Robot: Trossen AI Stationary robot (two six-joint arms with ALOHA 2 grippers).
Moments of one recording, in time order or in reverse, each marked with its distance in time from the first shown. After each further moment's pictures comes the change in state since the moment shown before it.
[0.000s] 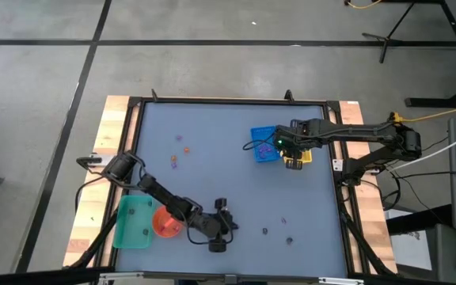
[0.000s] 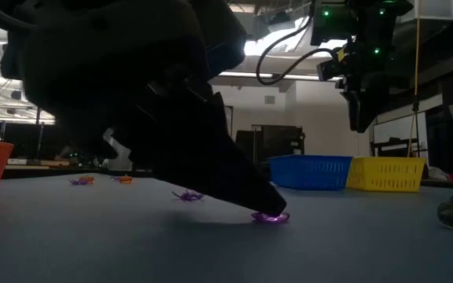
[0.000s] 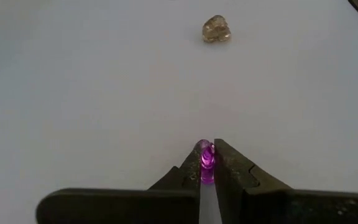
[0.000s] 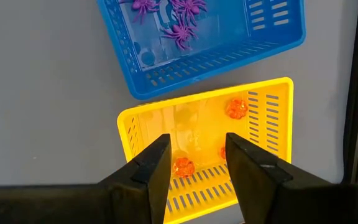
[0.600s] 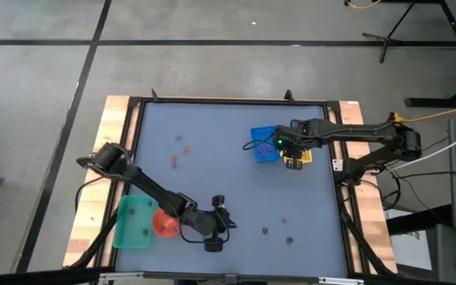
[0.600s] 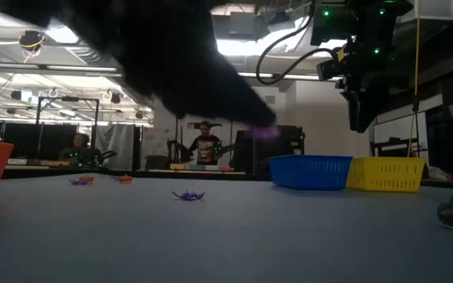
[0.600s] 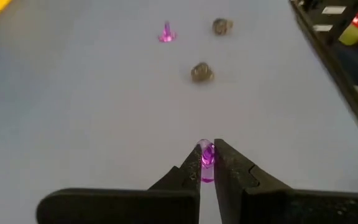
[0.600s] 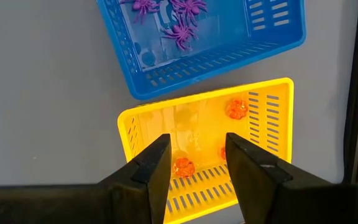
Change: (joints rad) left arm -0.007 -0.159 -0.001 -0.122 0.004 0.008; right arm 0.000 0.000 0.000 0.001 -0.001 0.000
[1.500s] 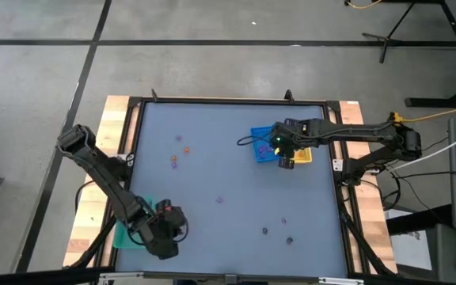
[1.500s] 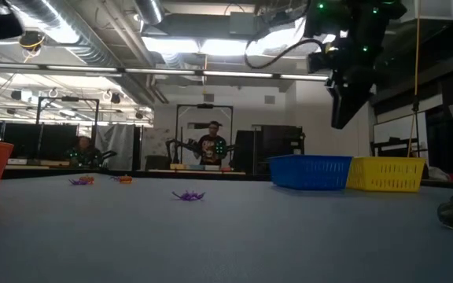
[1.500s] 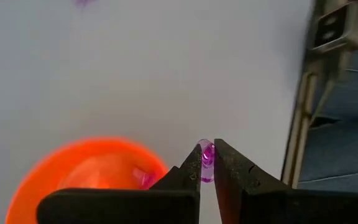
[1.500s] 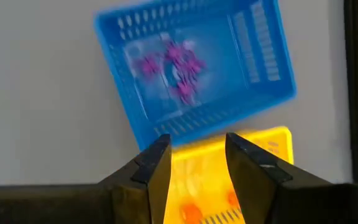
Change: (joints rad) left arm -0.293 -0.411 0.001 -0.896 0.062 -0.759; right arm 0.000 0.000 0.000 0.152 -0.033 0.000
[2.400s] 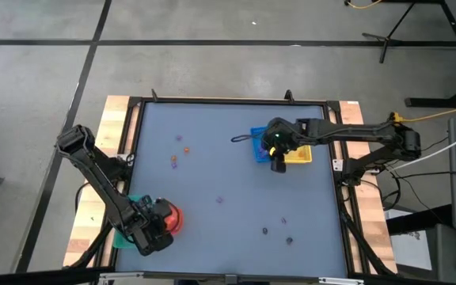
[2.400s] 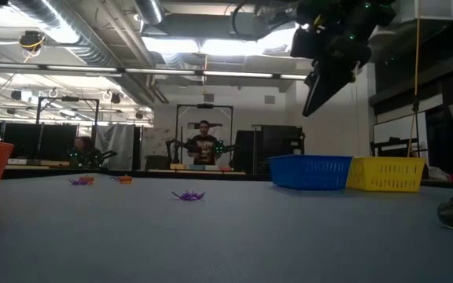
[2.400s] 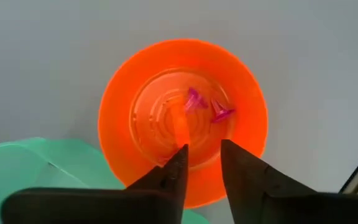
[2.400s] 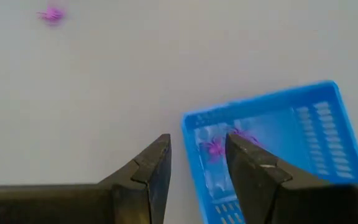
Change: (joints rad) left arm -0.076 0.000 0.000 -0.314 0.031 -0.425; right arm 0.000 0.004 0.000 0.236 -0.290 -0.027
